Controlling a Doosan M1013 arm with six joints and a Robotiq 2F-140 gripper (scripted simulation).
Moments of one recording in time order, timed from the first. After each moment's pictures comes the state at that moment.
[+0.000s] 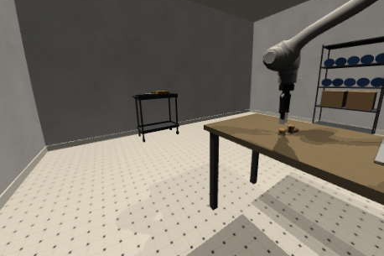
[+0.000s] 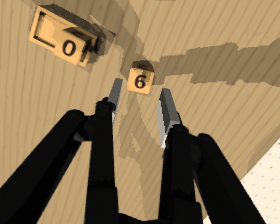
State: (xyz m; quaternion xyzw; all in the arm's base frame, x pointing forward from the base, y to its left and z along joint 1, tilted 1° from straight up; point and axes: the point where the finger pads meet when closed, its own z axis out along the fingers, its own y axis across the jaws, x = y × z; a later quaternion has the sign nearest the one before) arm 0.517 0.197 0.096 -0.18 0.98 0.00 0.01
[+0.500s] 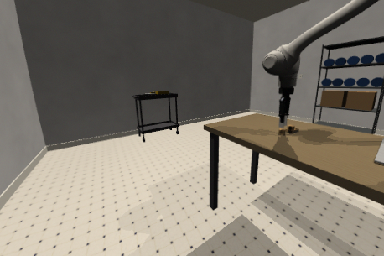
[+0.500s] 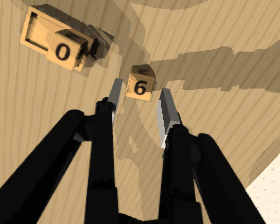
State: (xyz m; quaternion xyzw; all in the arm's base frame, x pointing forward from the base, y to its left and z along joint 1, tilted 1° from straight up) arm 0.517 0.197 0.076 -0.18 0.98 0.00 0.01
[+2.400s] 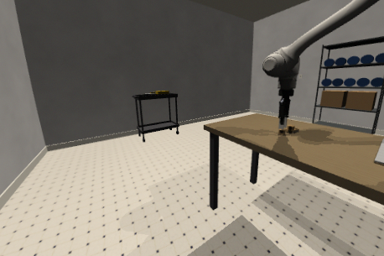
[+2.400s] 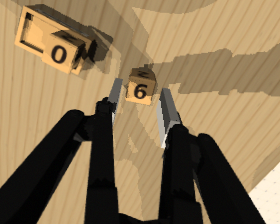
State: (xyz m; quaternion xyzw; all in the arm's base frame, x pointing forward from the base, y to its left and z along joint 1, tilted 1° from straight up) arm 0.517 0.197 0.065 -0.18 0.98 0.00 0.01
